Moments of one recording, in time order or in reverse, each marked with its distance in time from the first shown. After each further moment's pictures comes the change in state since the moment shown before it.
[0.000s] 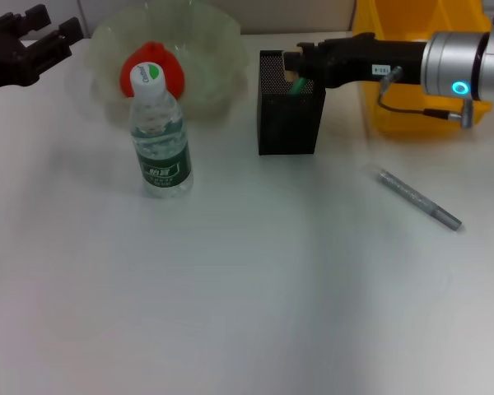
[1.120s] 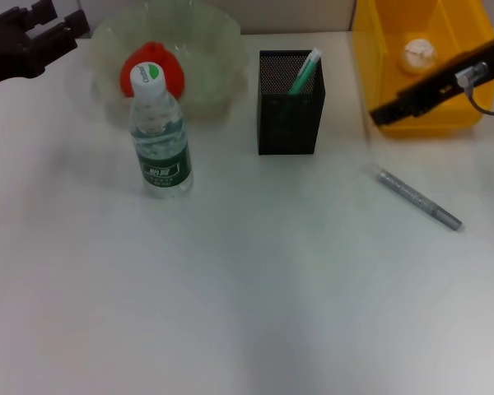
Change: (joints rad) left arm -0.021 -0.003 -0.002 -0.001 0.005 0.000 -0.035; right arm -0.101 -0.005 -0.369 -0.825 -0.681 -0.460 0.982
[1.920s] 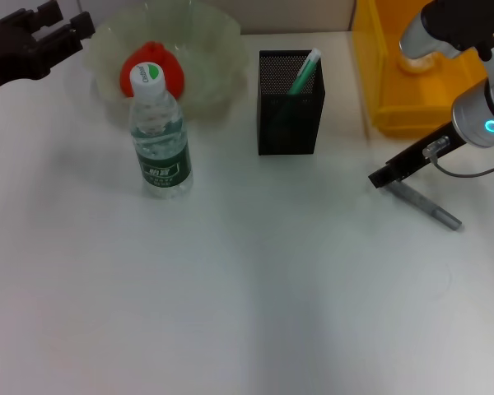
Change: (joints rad) left arm -0.006 -0.002 -0.003 -0.016 0.001 0.004 0.005; right arm 0.038 0.003 -0.095 0.428 -0.048 0.319 -0.049
